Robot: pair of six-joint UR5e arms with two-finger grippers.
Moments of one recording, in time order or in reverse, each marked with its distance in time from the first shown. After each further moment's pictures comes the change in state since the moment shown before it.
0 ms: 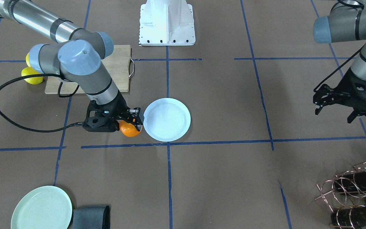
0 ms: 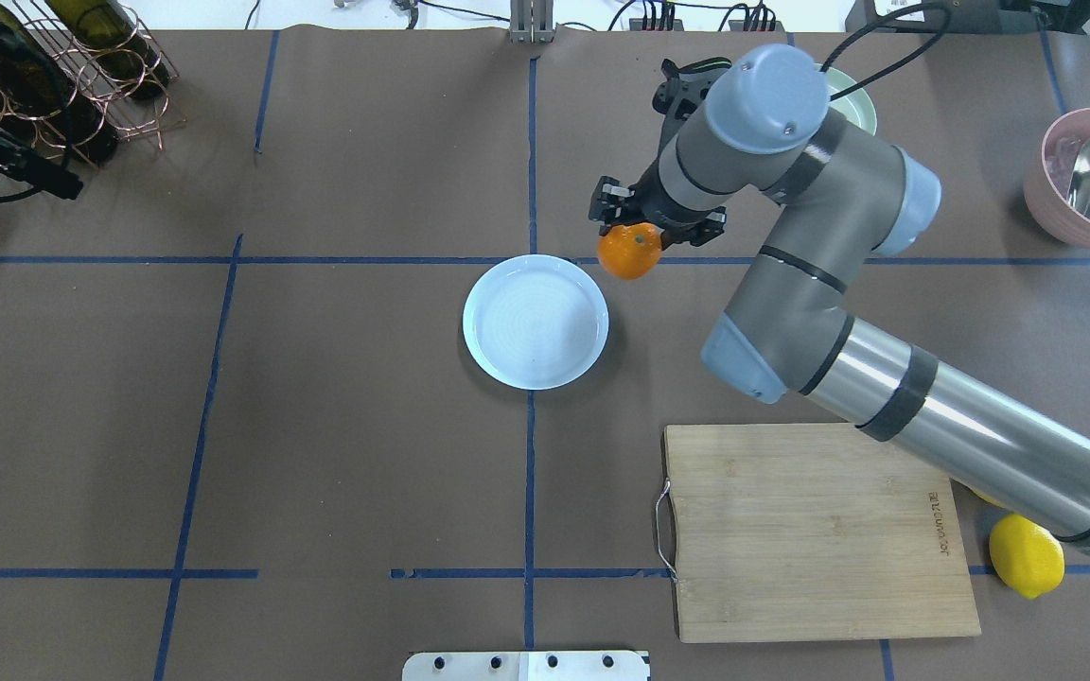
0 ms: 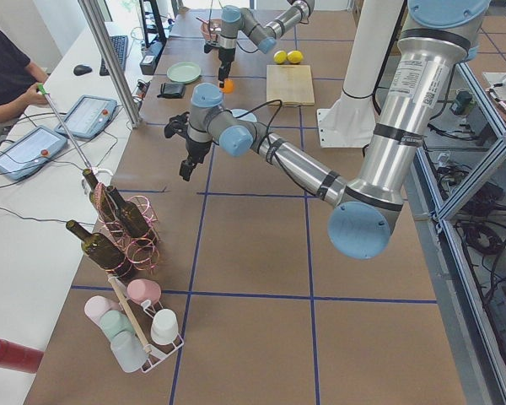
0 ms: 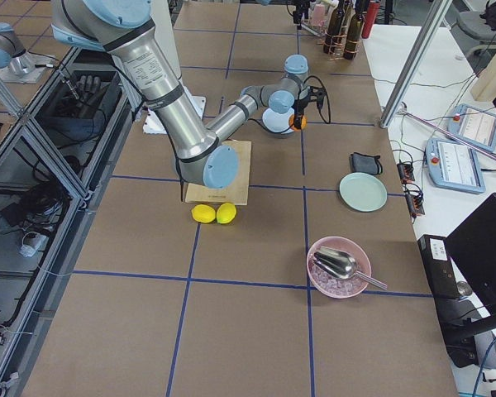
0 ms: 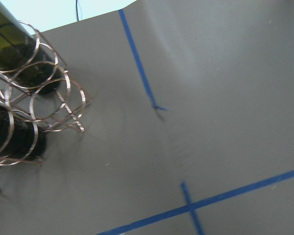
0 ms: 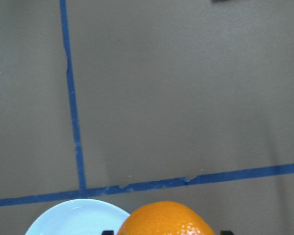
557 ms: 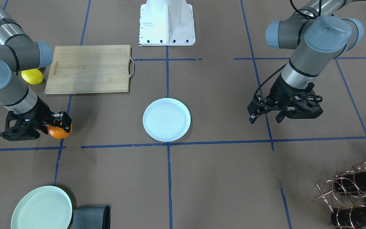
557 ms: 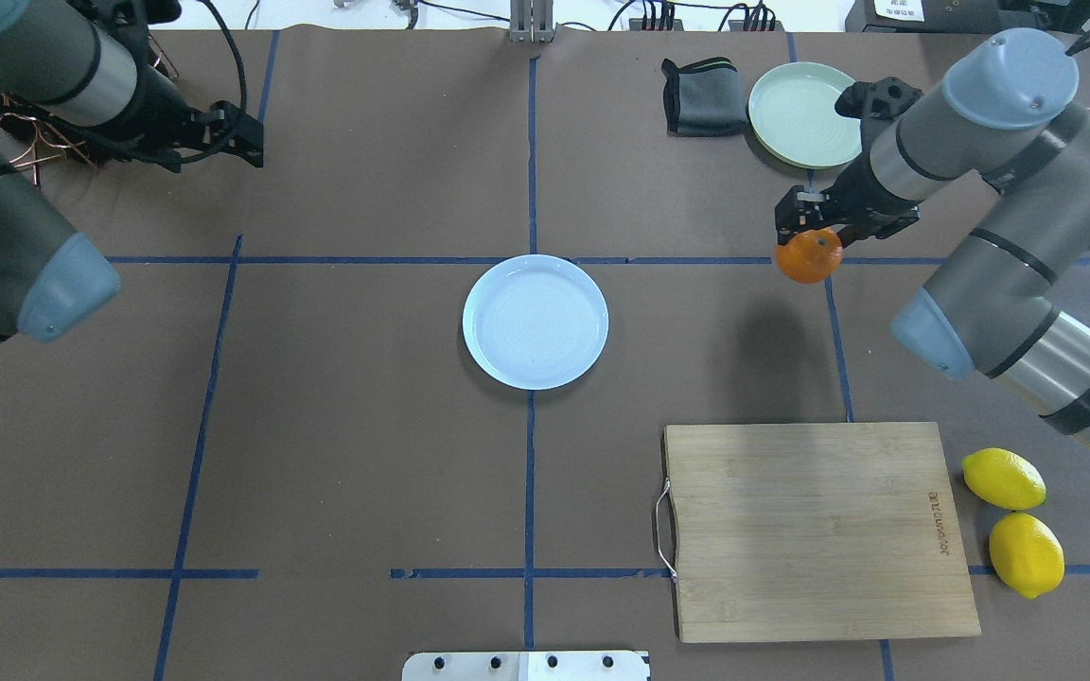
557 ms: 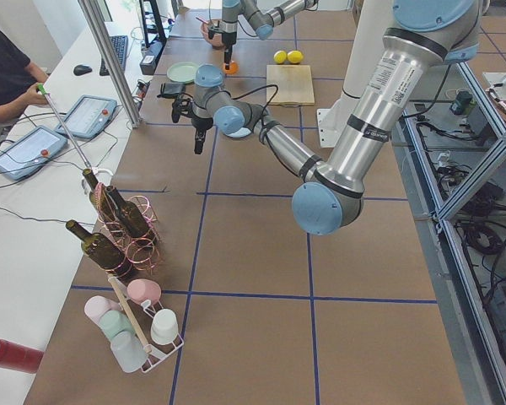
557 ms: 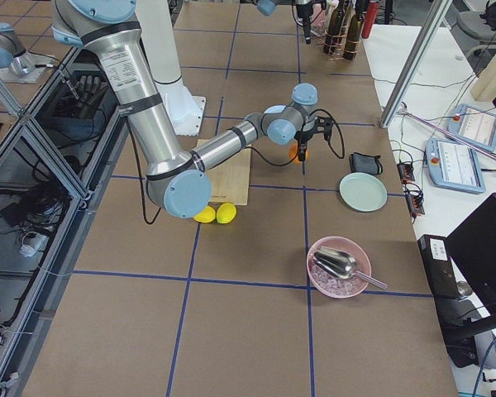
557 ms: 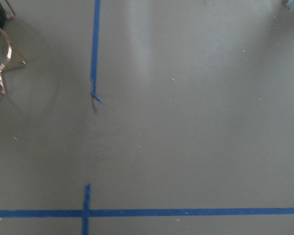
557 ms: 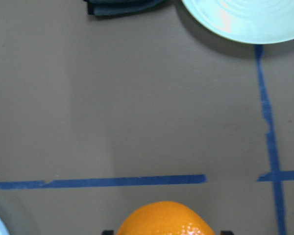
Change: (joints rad) left arm 0.124 -0.197 0.013 0.001 -0.006 -0.566; right arm 0.159 -0.235 0.116 0.001 0.161 -0.217
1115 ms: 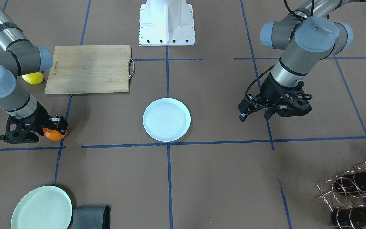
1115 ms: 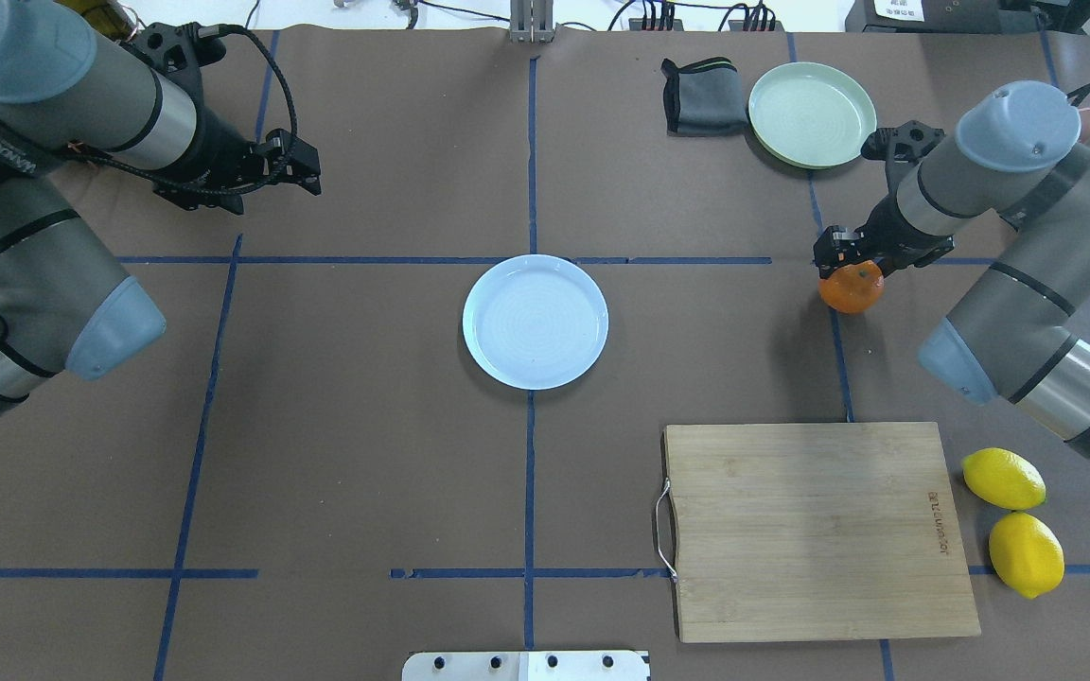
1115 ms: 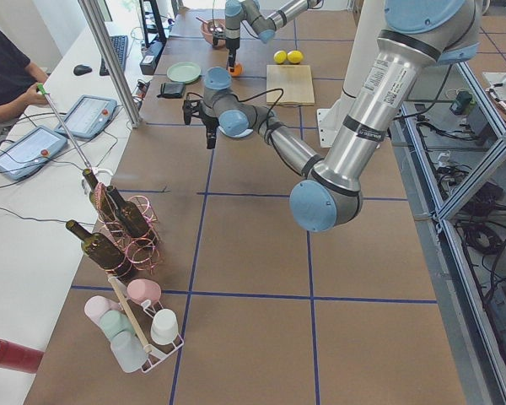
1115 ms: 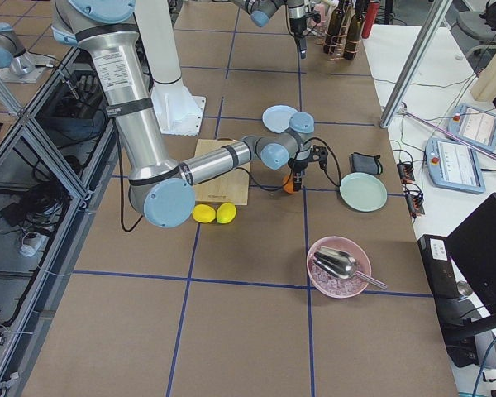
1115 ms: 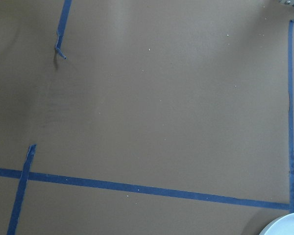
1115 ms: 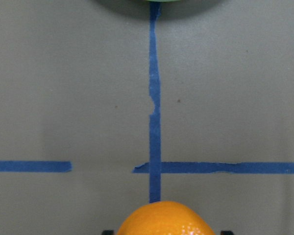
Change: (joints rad) left arm 0.124 -0.061 0.053 -0.114 0.000 -0.406; right arm 0.040 -0.149 -0.032 0.002 0.003 -0.215
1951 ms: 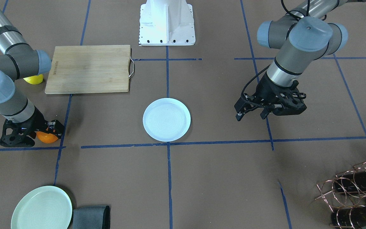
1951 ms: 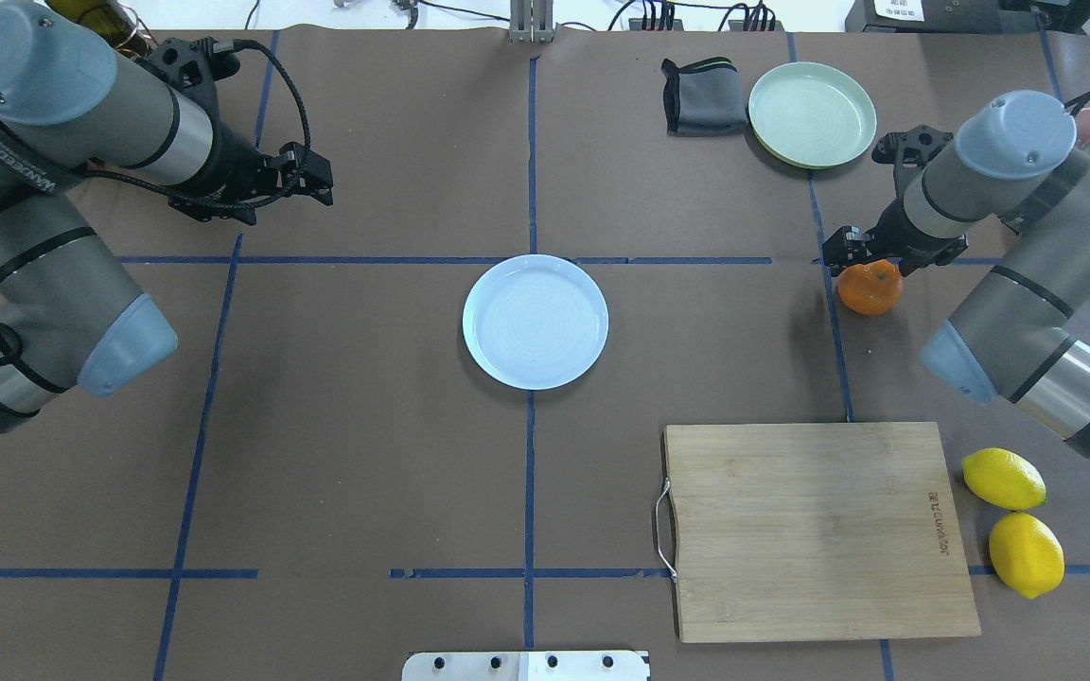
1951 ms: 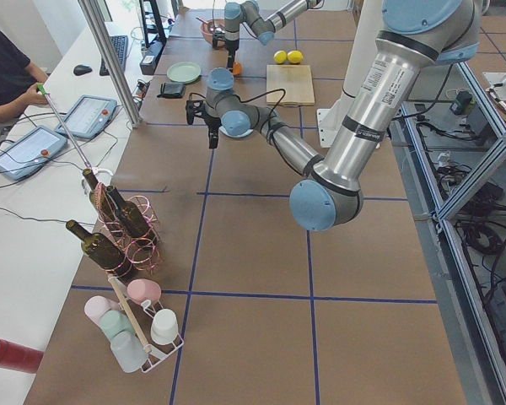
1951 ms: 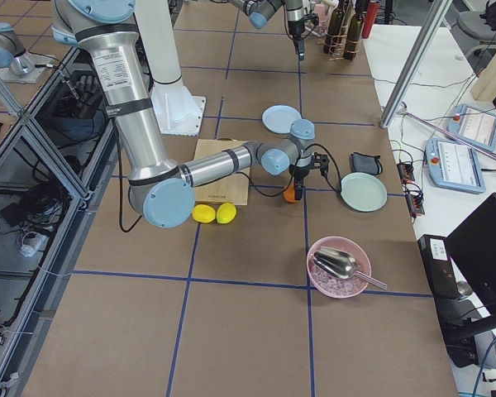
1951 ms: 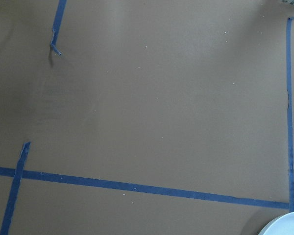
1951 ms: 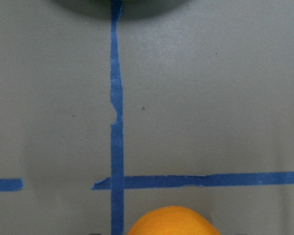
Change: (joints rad) left arm 0.029 0.001 0.000 -0.023 0.011 -0.043; right arm -0.008 -0.006 -0.061 0.010 -0.056 -0.002
